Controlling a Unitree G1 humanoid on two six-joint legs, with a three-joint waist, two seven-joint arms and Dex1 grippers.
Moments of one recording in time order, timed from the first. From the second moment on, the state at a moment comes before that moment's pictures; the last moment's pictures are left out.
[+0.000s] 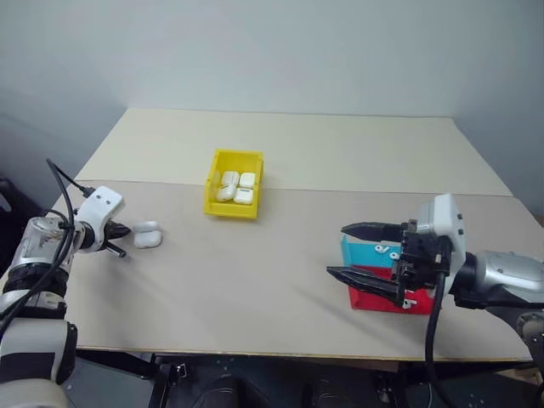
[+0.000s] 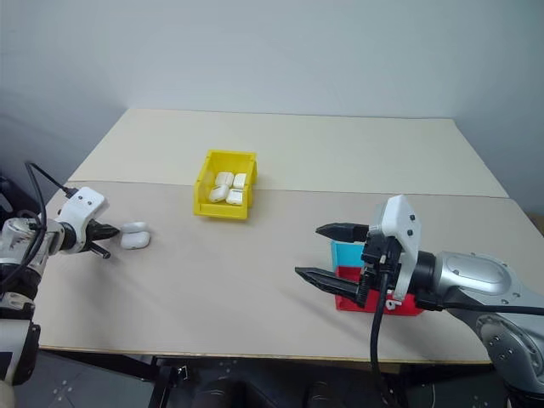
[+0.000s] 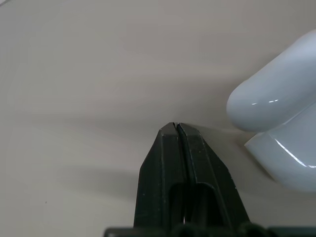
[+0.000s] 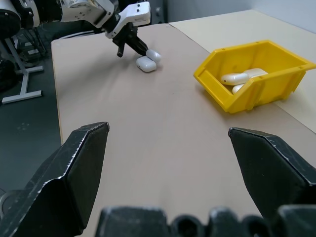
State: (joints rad) left arm -0.81 0.87 -0.10 0.89 0.00 0.30 -0.83; right arm -0.19 -0.88 -0.26 -0.70 0.96 0.75 0.73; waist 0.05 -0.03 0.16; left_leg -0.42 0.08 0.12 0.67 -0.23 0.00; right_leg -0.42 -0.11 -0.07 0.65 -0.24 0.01
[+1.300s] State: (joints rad) left arm -0.98 0.91 -0.13 1.00 0.14 0.01 -1.10; right arm -0.17 -0.88 -0.26 -0.71 0.96 0.75 0.72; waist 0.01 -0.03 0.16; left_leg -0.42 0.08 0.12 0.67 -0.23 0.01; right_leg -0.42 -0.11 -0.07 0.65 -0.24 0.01
